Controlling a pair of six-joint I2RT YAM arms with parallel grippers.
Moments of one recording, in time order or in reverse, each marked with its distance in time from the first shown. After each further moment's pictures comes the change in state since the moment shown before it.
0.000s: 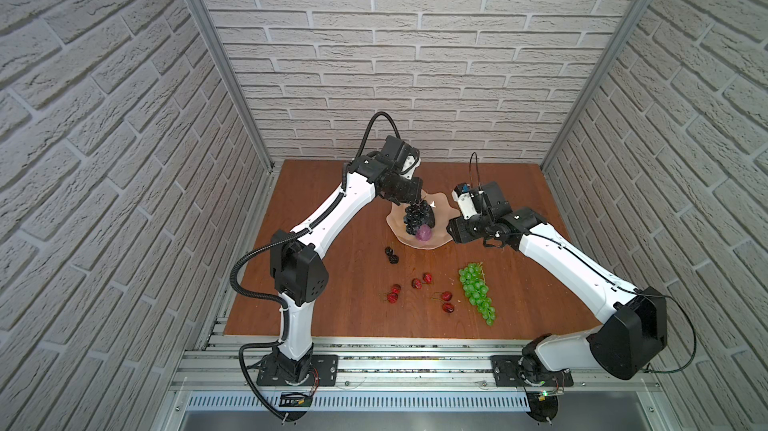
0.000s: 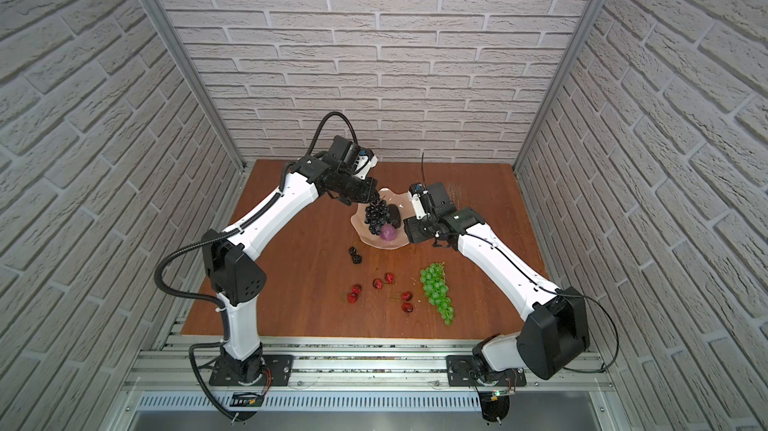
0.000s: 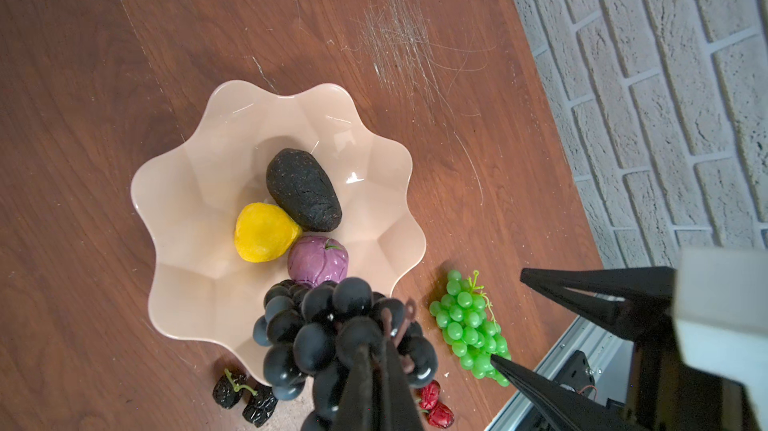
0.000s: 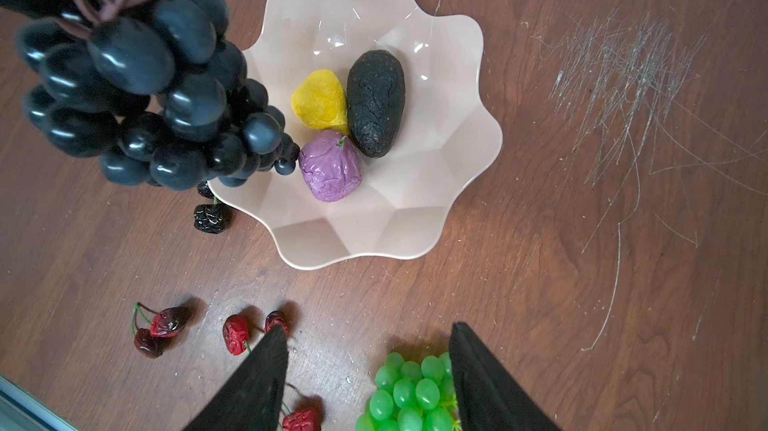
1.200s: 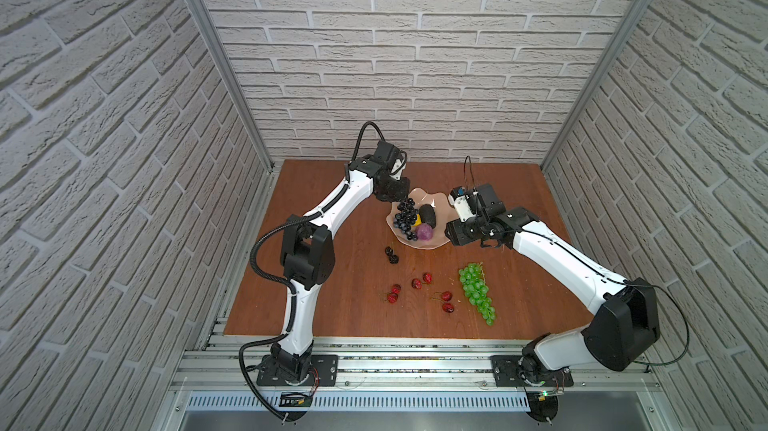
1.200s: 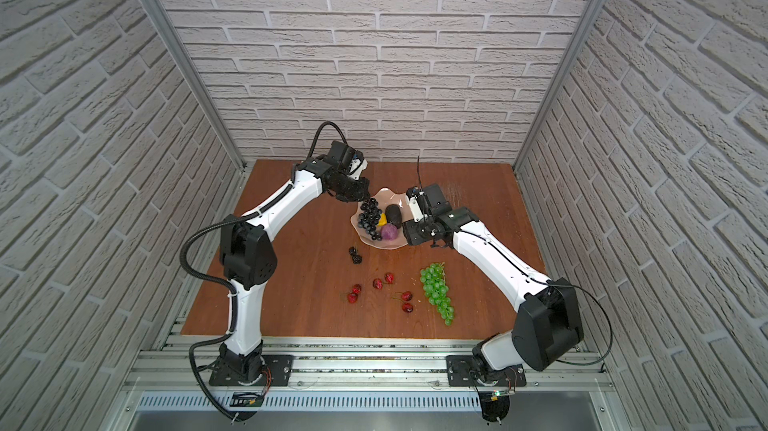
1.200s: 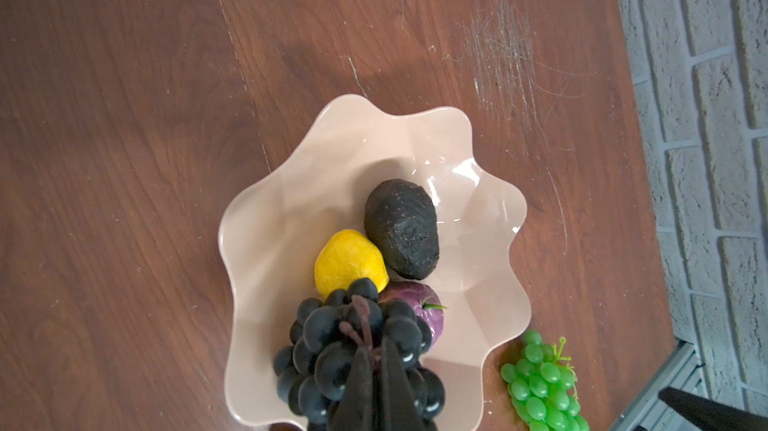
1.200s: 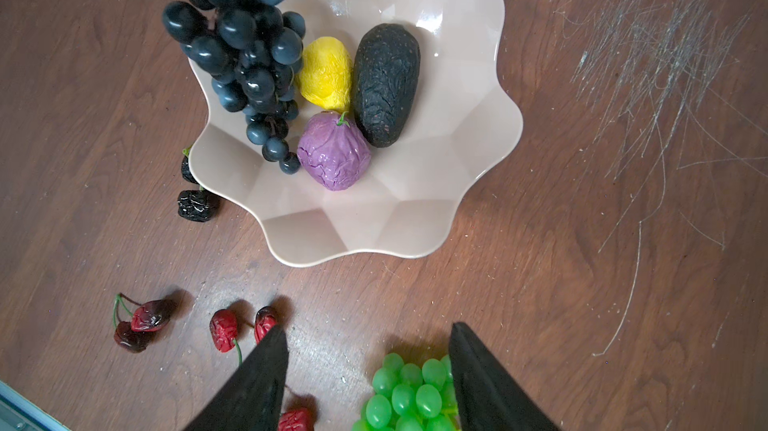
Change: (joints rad) left arm 0.112 0.192 0.017 0.089 -0.026 0.013; right arm -0.001 0.053 -0.009 0.005 -0.012 -0.024
